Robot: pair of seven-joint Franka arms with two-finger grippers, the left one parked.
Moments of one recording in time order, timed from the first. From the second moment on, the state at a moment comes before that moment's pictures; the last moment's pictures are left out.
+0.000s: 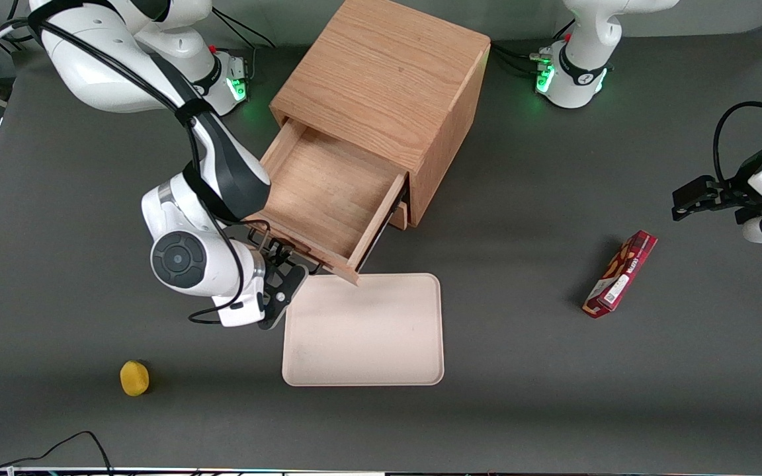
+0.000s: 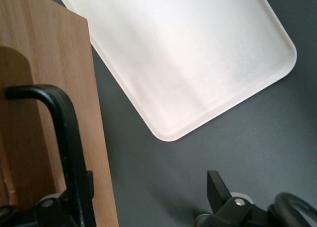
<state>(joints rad) 0.16 0.68 0.33 -1.26 -0.08 1.75 -0.50</state>
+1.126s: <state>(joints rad) 0.17 0.74 0.29 -1.17 -0.08 1.74 -0.56</state>
